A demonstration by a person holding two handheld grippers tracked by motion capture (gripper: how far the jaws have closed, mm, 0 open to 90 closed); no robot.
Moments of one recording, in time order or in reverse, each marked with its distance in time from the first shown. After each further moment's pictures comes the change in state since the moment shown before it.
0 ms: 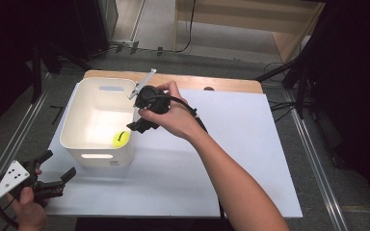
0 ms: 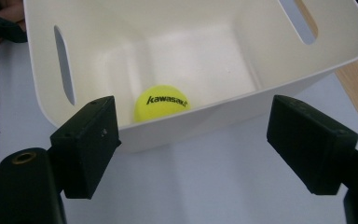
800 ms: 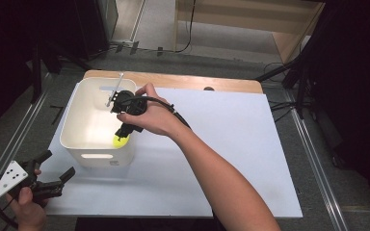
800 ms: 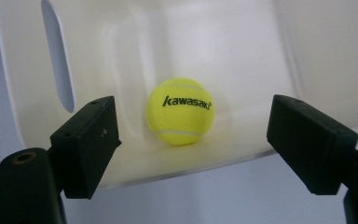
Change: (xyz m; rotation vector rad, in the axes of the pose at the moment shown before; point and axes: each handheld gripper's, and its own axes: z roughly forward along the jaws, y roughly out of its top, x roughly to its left) left arm 0.000 0.000 -0.001 -0.013 0.001 -0.012; right arm 0.012 0.036 0.046 0.213 0.052 -0.041
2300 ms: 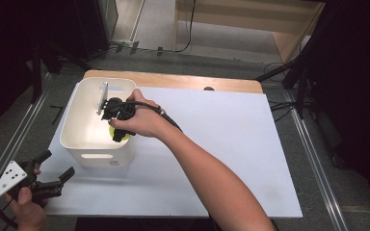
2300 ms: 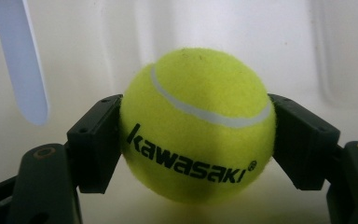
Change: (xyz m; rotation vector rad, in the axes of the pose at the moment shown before) left arm 0.001 0.000 -0.001 -0.002 -0.003 -0.001; right arm 0.003 0.019 0.038 0.158 -0.003 -0.044
